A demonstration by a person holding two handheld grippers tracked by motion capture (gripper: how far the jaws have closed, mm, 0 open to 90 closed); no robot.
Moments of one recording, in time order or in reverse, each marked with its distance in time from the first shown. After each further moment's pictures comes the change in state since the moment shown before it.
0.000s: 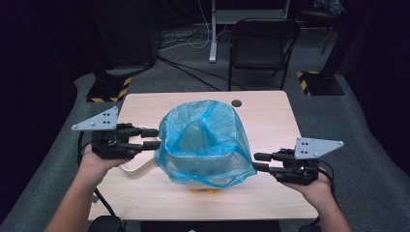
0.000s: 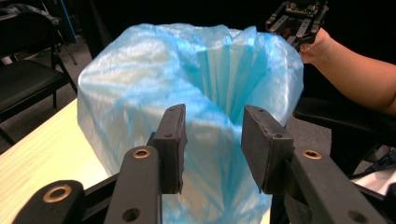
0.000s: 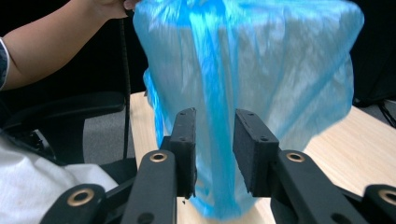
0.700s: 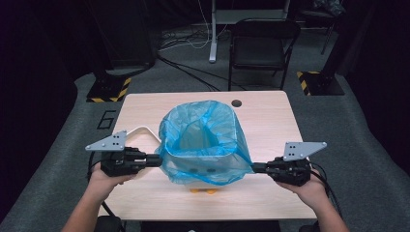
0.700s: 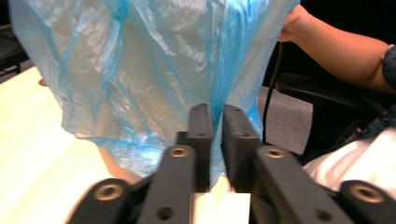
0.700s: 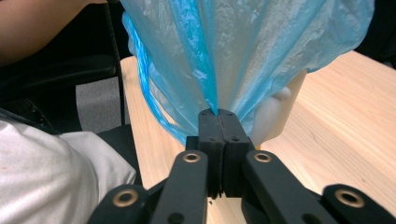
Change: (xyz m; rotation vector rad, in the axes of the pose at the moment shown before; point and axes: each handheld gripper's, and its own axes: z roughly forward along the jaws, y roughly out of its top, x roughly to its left) left arm -0.004 -0.071 0.010 0.010 -0.077 -0.065; right arm -0.012 -0.033 0.012 0.141 0.003 0.060
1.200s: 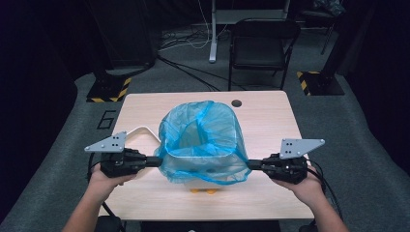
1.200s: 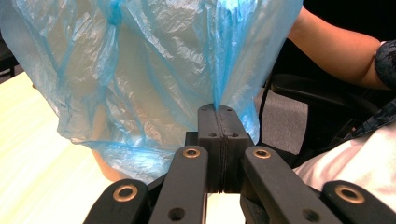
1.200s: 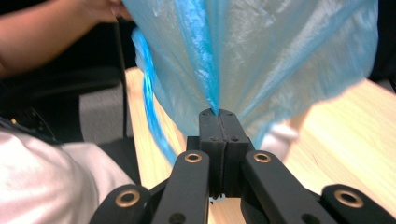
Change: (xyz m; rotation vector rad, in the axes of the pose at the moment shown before) left arm 0.000 -0.002 0.004 0.005 -0.021 0.009; right arm 0.007 0.018 0.006 -0.005 0.000 -0.038
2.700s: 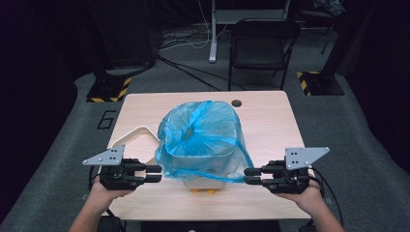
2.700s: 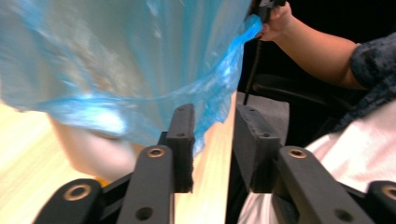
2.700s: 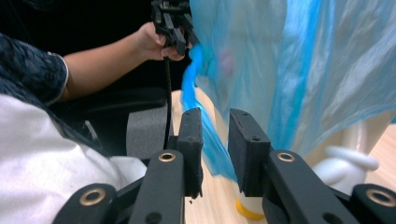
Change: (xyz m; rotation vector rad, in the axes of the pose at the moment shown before) left arm -0.012 -0.029 -0.005 -0.064 -0.036 -0.023; right arm 0.017 -0.004 -0.006 -0.148 0.180 -0.018
